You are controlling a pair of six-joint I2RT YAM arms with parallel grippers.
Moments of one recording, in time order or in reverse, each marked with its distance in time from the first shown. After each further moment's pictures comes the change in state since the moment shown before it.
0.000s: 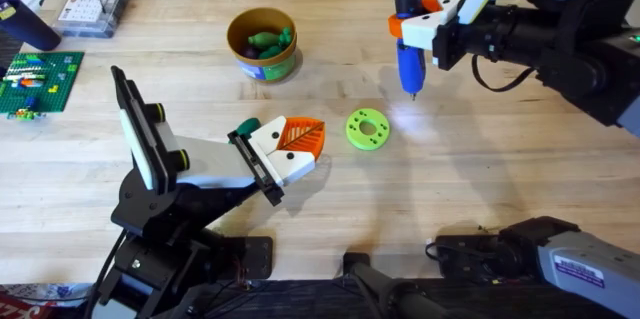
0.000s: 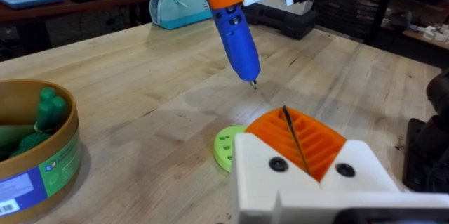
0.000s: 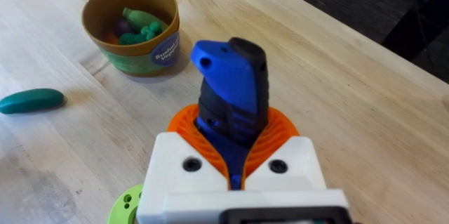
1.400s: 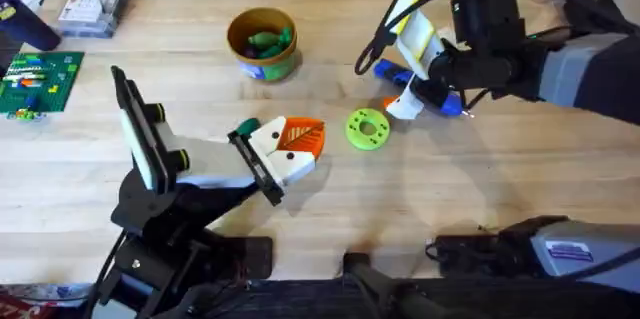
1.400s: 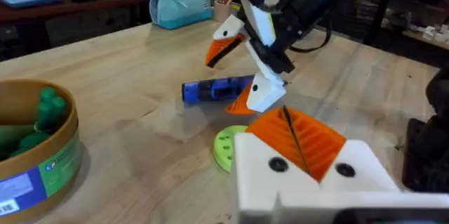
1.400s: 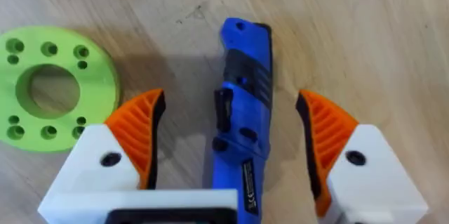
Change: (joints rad) left arm 0.000 0.000 0.000 0.001 0.000 -0.001; right arm 0.028 0.285 -0.008 -0.193 0.259 -0.477
